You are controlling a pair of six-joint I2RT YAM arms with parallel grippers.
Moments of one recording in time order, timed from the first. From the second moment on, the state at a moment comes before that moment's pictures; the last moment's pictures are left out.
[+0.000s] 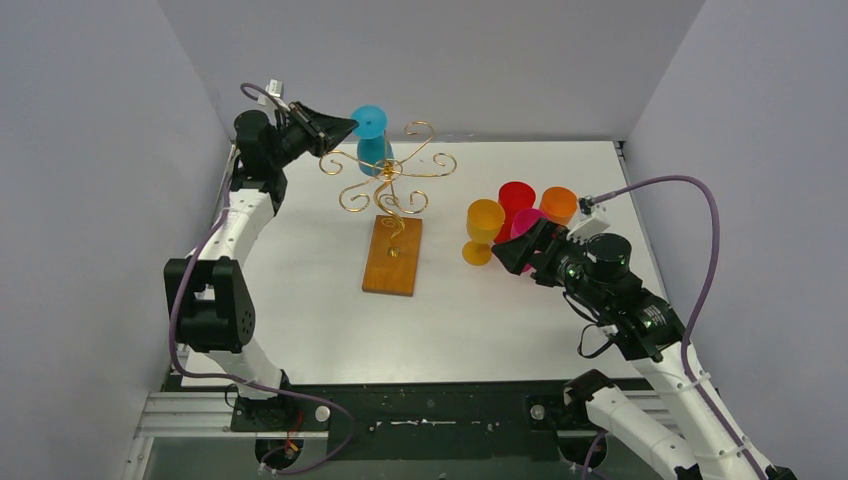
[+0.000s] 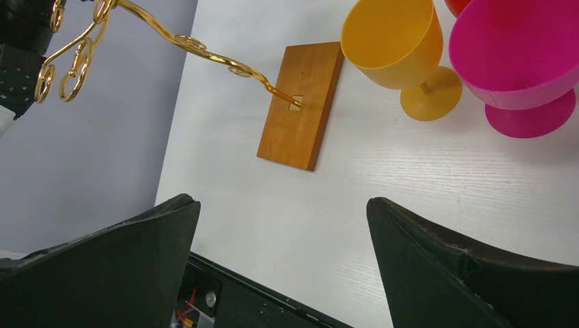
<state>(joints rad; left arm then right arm) -0.05 1.70 1.39 0.35 0.69 -1.24 0.47 0.72 0.93 -0.58 -0.09 0.72</state>
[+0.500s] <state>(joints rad) -0.04 1.68 1.27 0.60 0.63 -1.56 0.47 0.70 0.93 -0.60 -0.08 0.74</state>
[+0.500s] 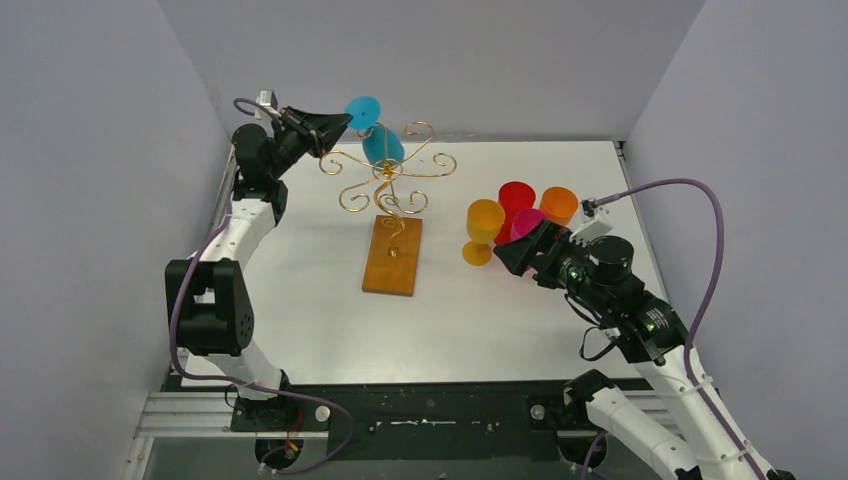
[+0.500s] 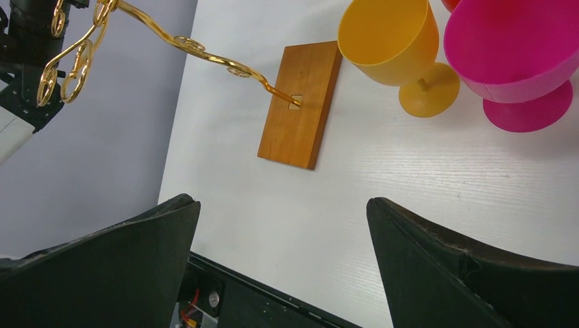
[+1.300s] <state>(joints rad) -0.09 1.66 1.32 0.53 0.62 -1.50 0.47 0.69 0.93 -0.61 -0.07 0.75</state>
